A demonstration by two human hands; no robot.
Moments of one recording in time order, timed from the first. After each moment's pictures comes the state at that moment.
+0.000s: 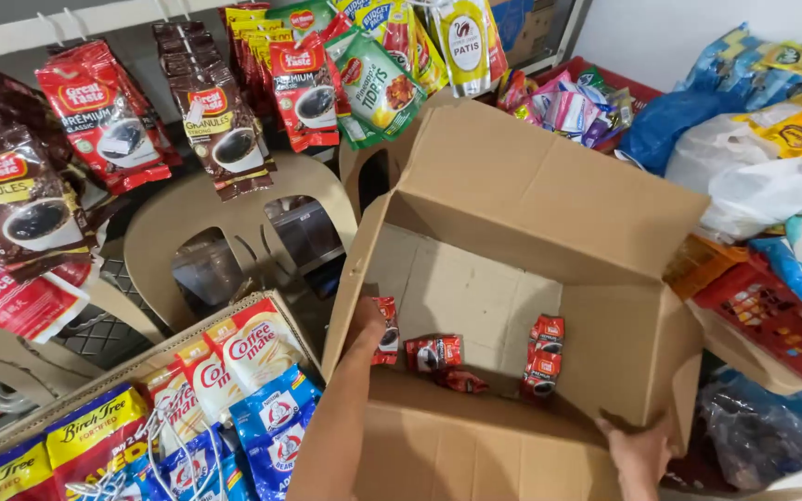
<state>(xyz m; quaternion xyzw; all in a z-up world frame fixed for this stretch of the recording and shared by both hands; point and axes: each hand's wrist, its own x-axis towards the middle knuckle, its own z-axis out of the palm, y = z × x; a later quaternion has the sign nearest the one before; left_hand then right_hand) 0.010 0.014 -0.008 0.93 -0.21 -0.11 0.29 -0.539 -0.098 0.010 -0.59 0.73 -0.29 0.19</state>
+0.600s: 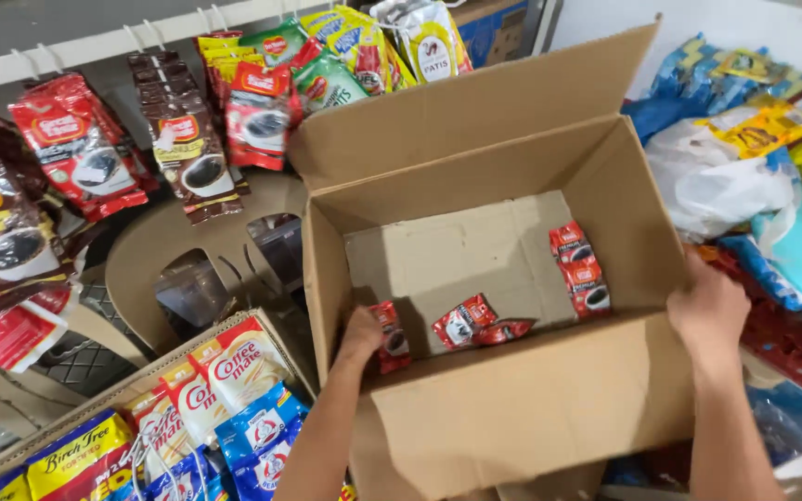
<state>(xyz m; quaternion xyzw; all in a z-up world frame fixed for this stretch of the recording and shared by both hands) -0.007 -0.009 0.001 0.87 -0.31 -0.22 0.33 -0.500 -0.215 0.269 -0.80 0.52 -0.30 -0.08</state>
